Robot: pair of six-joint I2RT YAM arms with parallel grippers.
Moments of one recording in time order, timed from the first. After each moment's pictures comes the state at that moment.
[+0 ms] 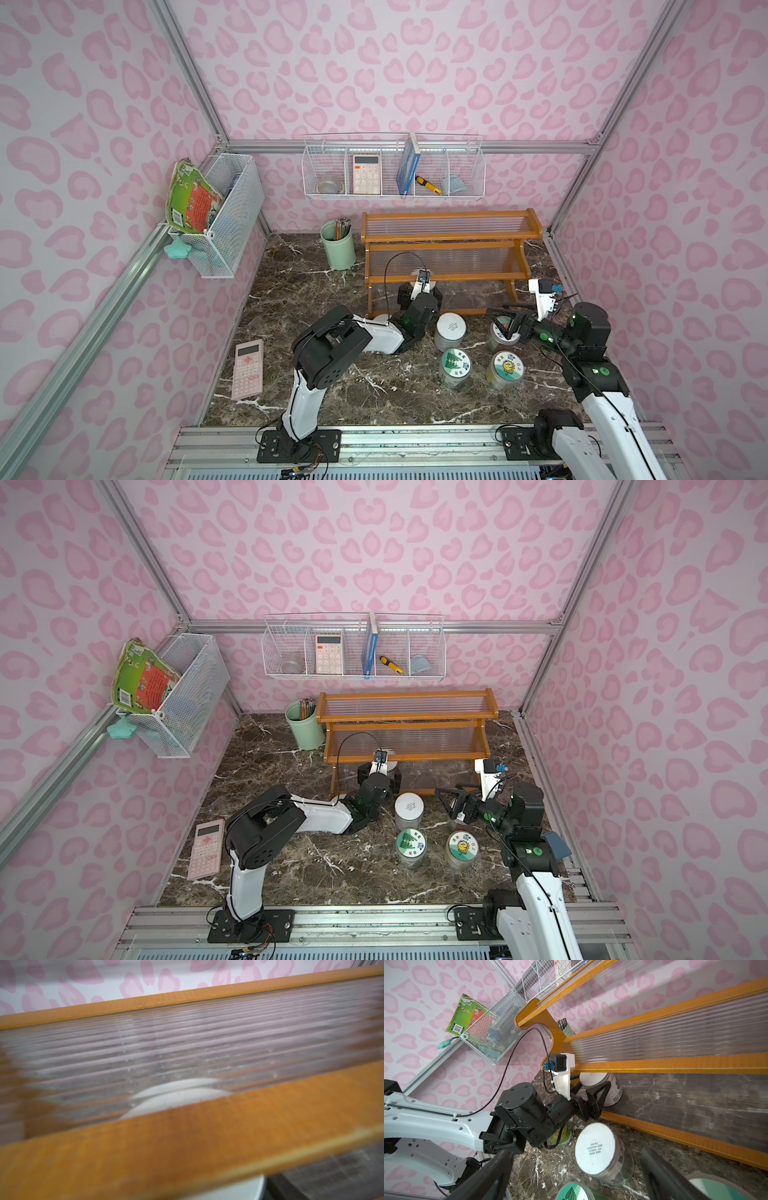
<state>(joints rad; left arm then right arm) -0.86 2.01 1.03 0.64 -0.65 -0.15 0.01 0.65 0.55 -0.20 -0.82 0.37</state>
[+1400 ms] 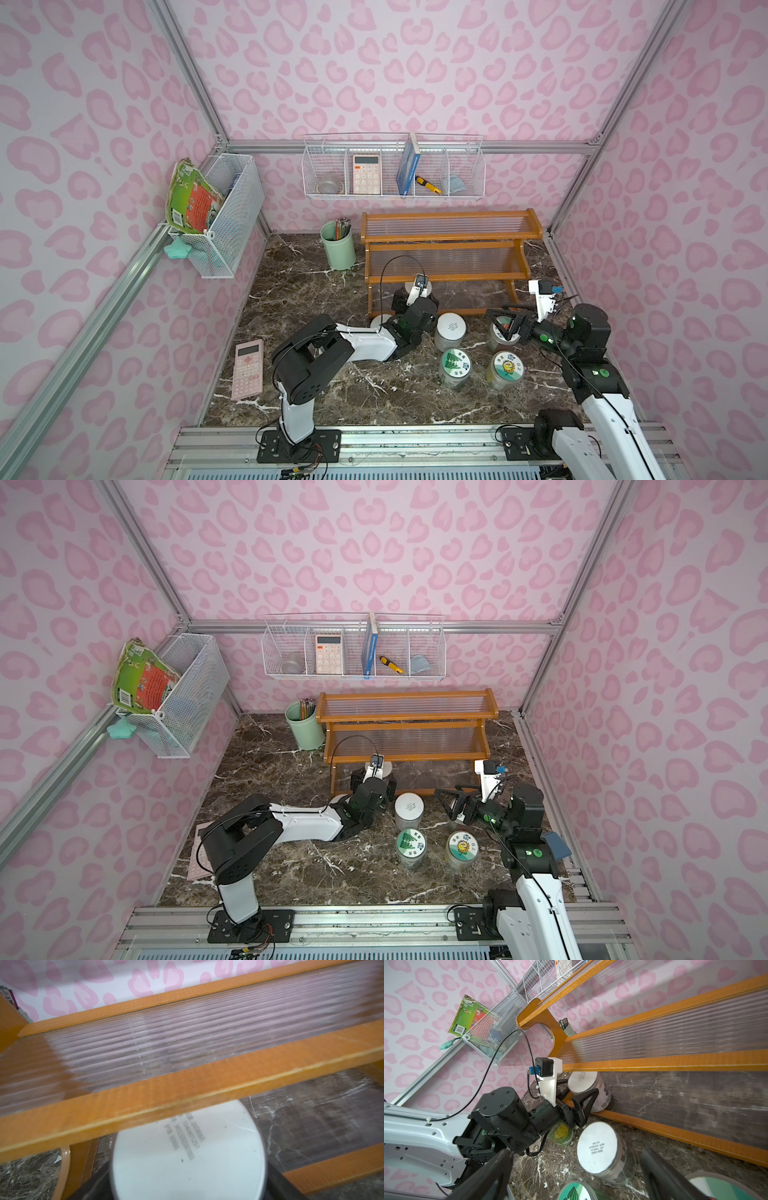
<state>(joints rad) -0.89 1.85 0.95 0.48 -0.69 -0.17 0.02 0.64 0.54 -0.19 -0.82 0.39</state>
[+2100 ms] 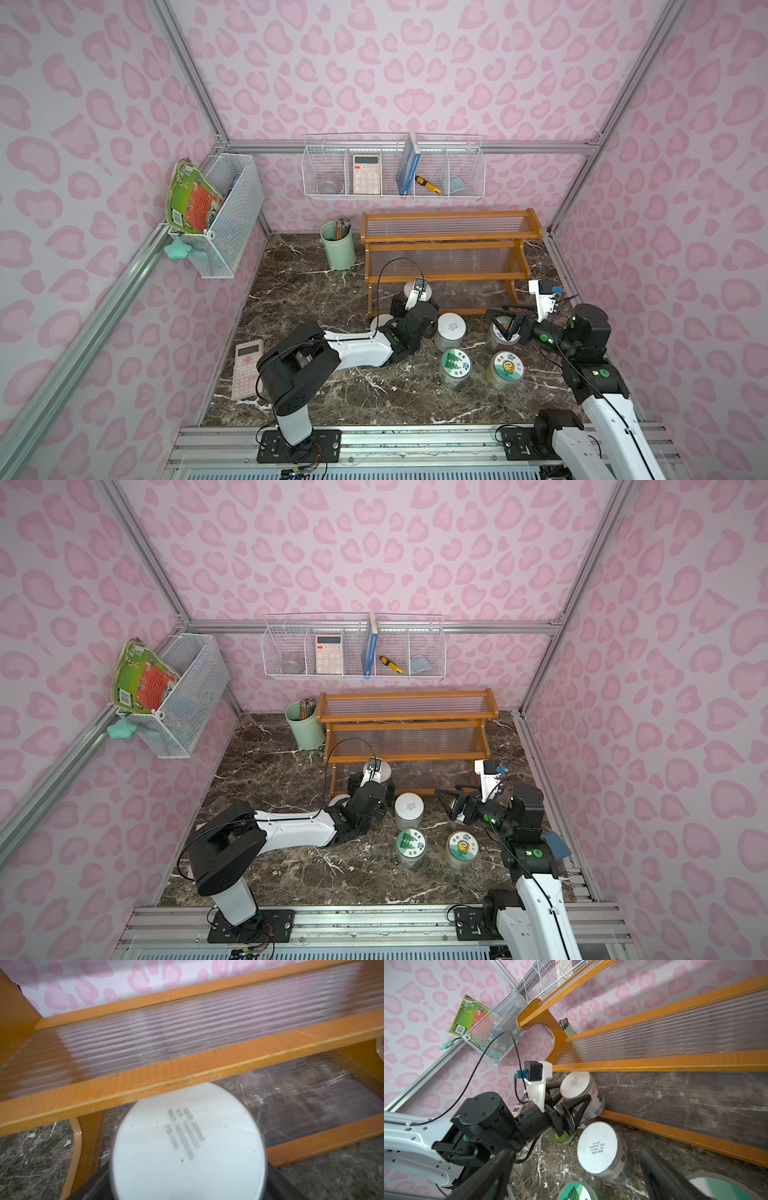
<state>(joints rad) -0.94 1.76 0.92 0.37 -0.70 -0.23 0.02 0.64 0.54 -0.19 -0.82 0.39</state>
